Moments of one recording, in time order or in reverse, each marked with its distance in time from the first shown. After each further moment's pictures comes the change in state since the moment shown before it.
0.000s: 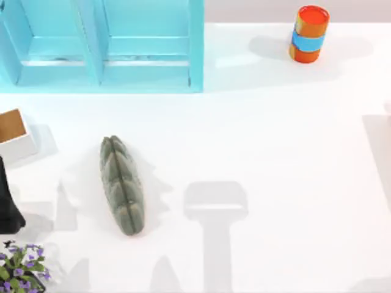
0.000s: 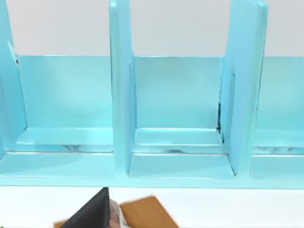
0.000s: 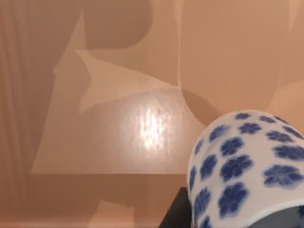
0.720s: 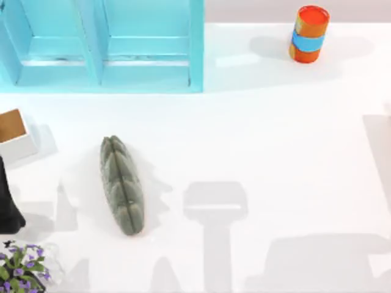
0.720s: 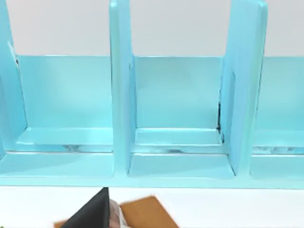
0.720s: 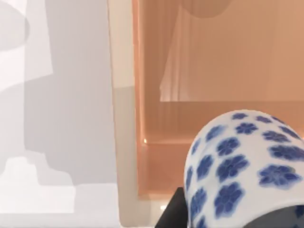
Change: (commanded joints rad) left arm 0.000 0.000 0.000 0.000 0.000 0.000; right arm 0.277 -0.220 0.116 -0.333 0.000 0.282
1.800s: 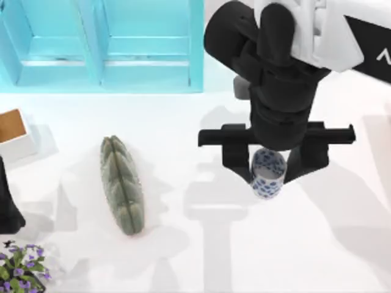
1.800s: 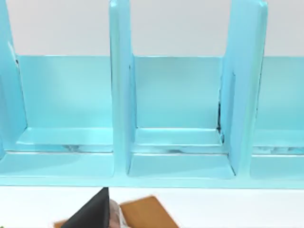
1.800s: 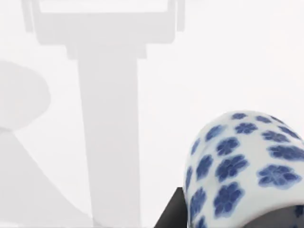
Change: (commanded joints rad) left arm 0.000 0.000 0.000 0.000 0.000 0.000; right arm 1.034 0.577 0.637 -0.088 -0.001 1.041
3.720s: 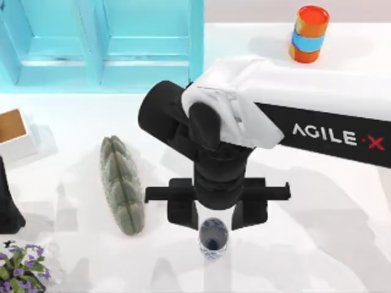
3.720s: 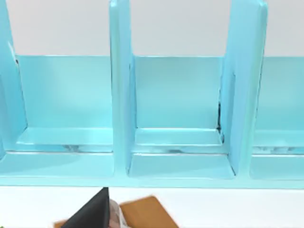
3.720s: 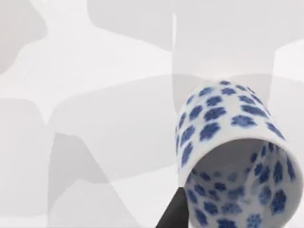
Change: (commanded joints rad) left arm 0.000 0.000 0.000 0.000 0.000 0.000; right arm 0.175 0.107 -0.123 0.257 0.001 0.176
